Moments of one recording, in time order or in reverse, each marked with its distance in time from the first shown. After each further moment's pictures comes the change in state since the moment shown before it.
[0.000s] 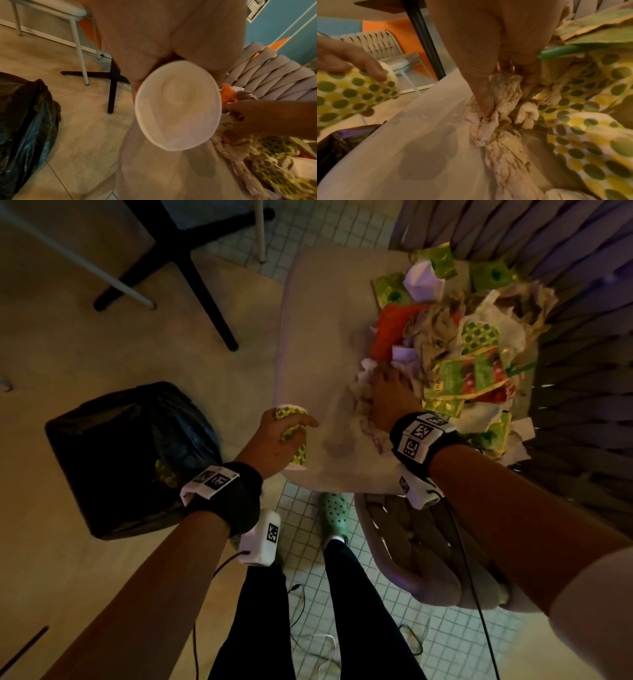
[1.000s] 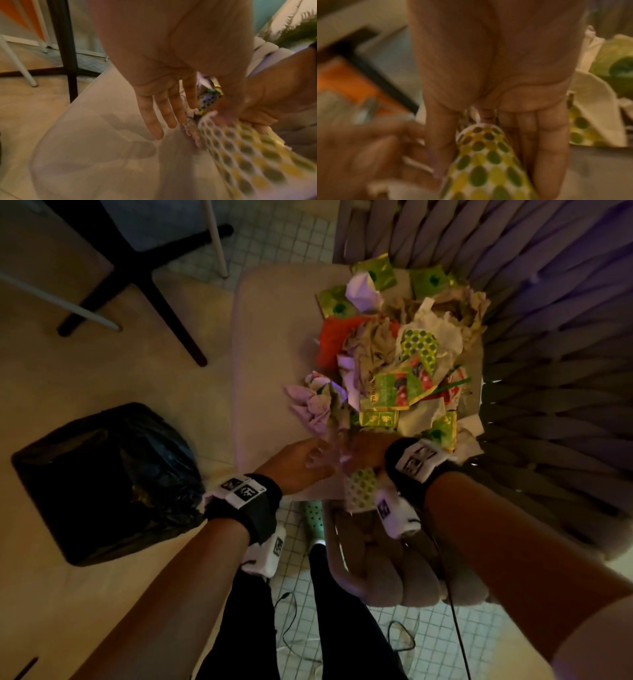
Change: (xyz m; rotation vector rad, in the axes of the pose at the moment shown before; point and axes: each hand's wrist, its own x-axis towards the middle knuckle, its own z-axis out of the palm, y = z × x) left_hand 0.023 0.052 0.078 0.042 -0.328 -0.062; right_hand -0.054 0.048 -0.014 0.364 -0.710 0.052
